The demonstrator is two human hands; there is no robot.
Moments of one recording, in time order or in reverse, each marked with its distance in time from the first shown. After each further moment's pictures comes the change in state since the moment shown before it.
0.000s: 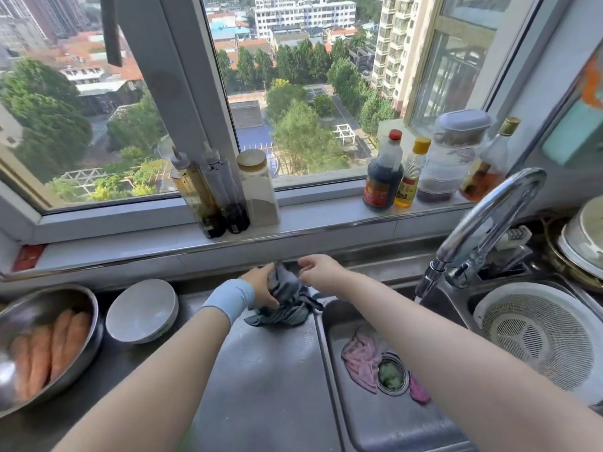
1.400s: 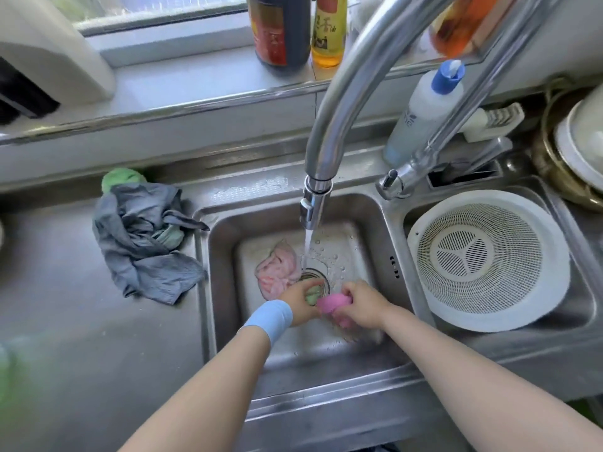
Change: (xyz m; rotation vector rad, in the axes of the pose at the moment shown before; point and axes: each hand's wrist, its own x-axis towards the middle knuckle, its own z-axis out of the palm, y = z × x) left_hand 0.091 0.205 0.331 -0.468 -0.392 0.037; right_hand -0.047 0.390 -0.108 -0.351 -0.211 0.314
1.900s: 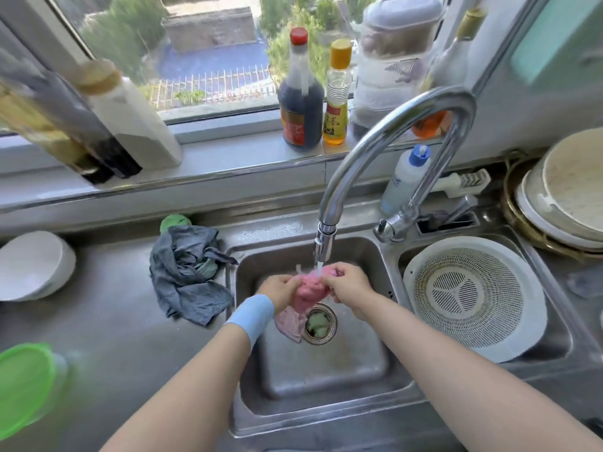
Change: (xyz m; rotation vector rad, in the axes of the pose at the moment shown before) left_hand -0.073 0.047 -0.094 -0.271 0.361 -0.045; right_hand -0.032 -0.112 -0.058 0.704 0.289 -0.095
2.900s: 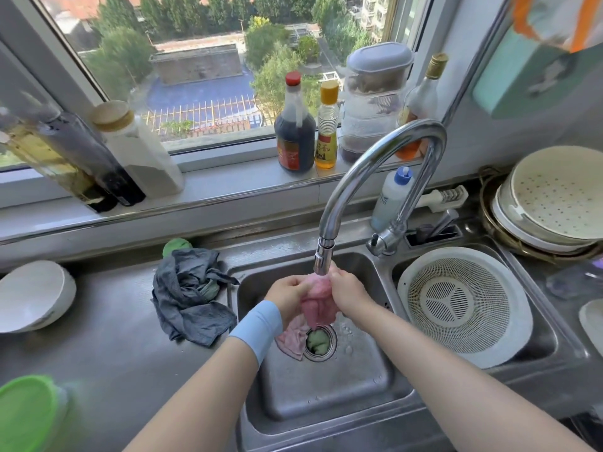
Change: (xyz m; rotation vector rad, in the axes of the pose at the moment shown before) left_hand -0.040 0.044 -0.005 -0.618 -0.181 0.040; right_hand -0.032 -0.041 -0.004 -0.140 0.073 0.014
